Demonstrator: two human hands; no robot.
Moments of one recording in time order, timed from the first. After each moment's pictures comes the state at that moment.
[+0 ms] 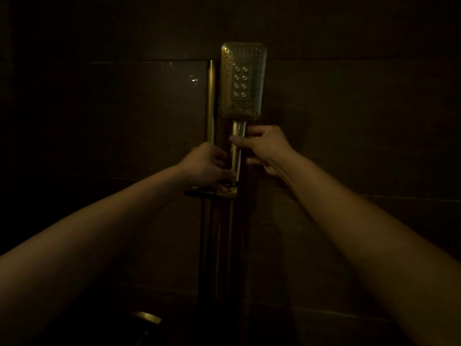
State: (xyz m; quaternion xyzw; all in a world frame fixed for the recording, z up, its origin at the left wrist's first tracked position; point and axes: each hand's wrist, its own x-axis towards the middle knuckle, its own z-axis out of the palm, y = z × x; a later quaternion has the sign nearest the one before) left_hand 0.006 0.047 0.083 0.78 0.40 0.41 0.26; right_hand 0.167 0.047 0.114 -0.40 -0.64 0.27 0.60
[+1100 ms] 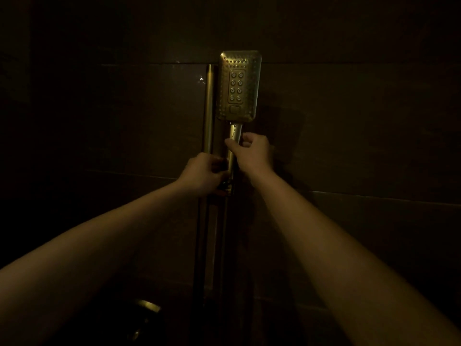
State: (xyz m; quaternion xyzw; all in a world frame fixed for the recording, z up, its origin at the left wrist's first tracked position) left_hand 0.015 0.038 0.056 0.75 0.40 0.48 0.20; right_hand 0.148 0.043 0.089 -0.43 -0.62 0.13 0.64
